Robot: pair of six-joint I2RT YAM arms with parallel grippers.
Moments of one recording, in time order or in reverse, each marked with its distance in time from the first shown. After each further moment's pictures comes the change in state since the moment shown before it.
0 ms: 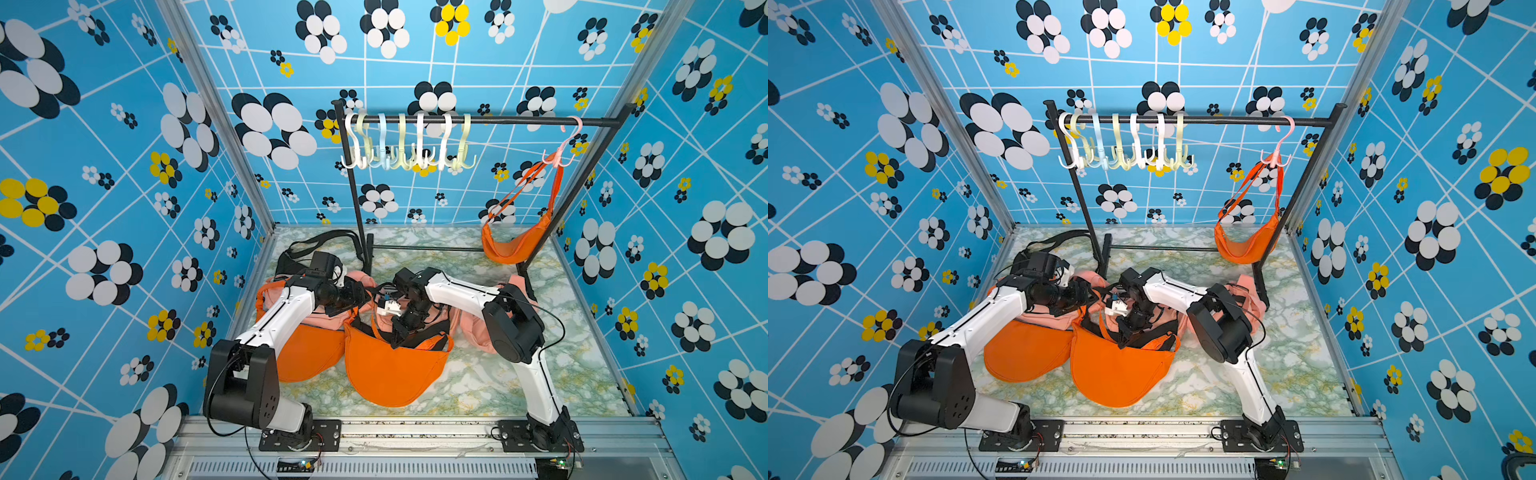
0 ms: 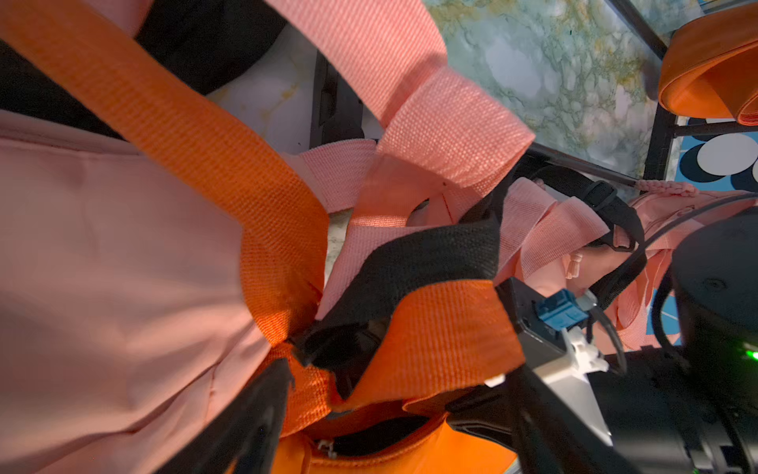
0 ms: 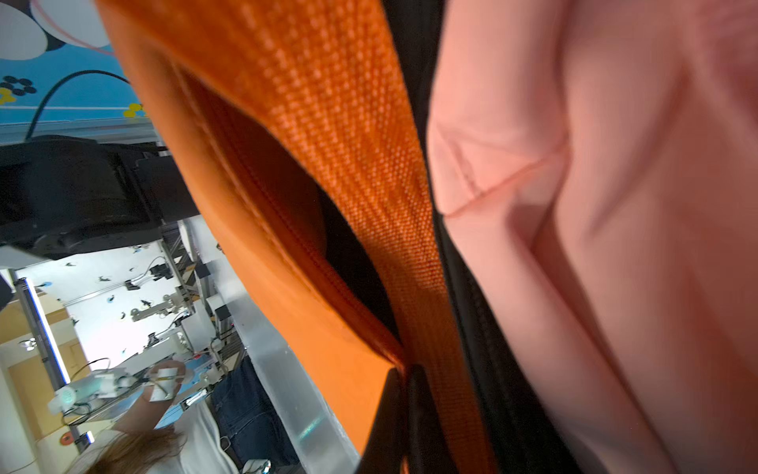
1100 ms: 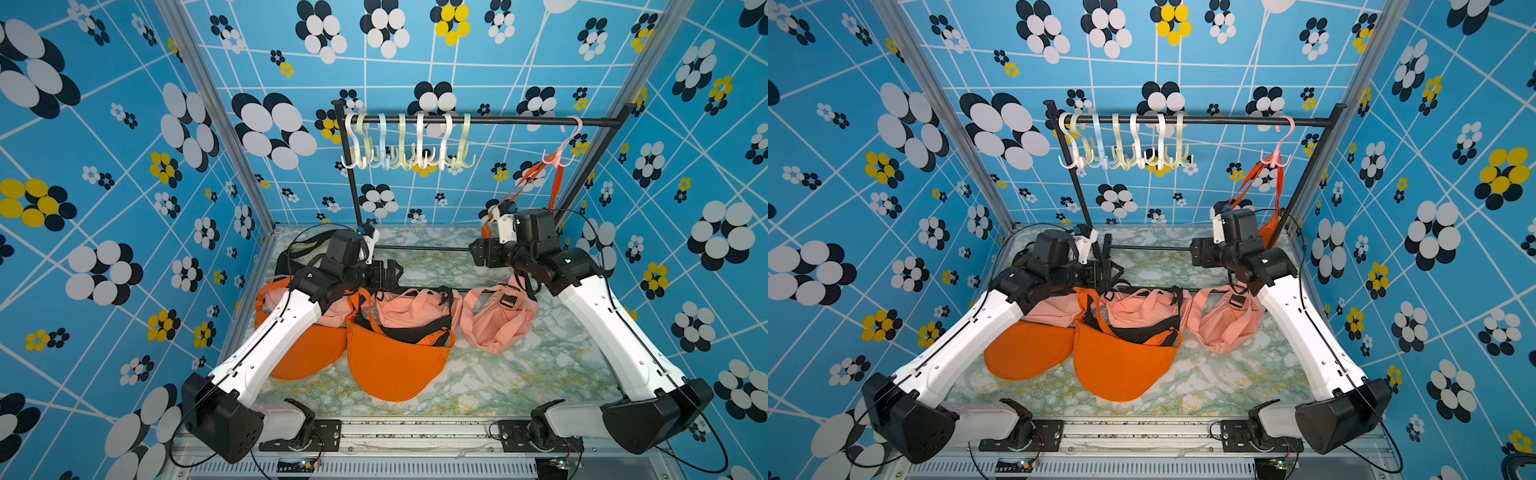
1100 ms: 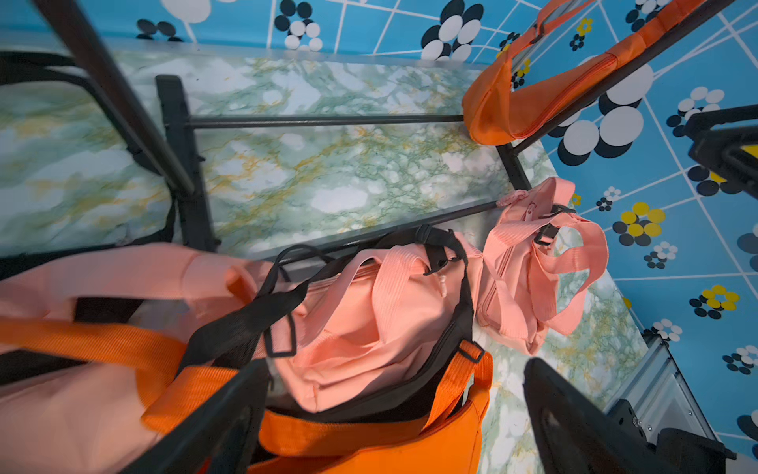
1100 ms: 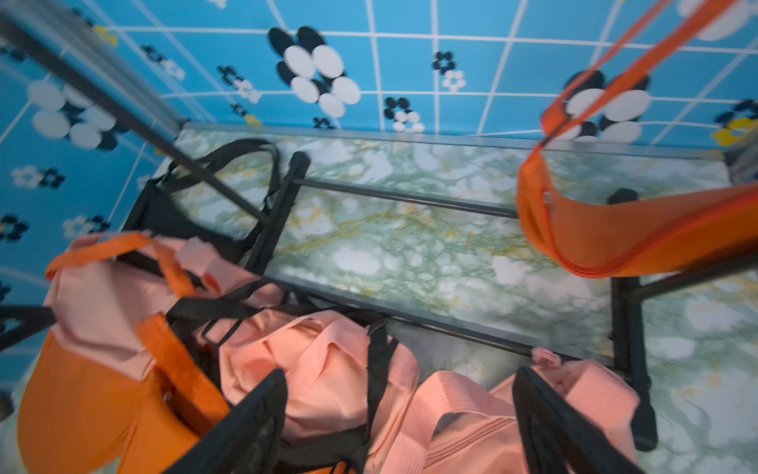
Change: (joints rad) left arm -0.344 -0.072 0.290 0.082 -0.194 0.102; right arm -0.476 -0.832 -0.165 0.239 0.750 0.215
